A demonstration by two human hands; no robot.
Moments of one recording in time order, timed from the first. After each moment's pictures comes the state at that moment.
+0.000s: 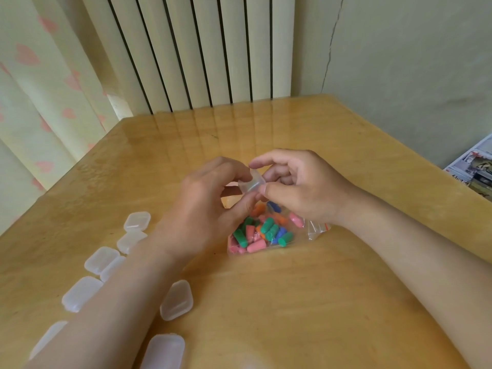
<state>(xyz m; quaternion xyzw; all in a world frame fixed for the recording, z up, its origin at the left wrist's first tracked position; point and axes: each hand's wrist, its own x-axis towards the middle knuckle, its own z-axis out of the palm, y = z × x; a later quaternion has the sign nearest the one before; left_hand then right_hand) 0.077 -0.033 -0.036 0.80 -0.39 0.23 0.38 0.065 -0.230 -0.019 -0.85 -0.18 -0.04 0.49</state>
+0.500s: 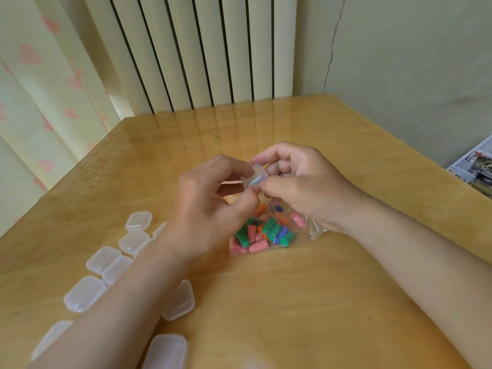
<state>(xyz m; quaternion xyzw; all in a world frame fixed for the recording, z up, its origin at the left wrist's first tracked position) 0.074 -0.043 -0.039 0.78 -0.32 0.26 0.47 0.060 -0.216 -0.015 -0.79 -0.12 -0.04 0.60</state>
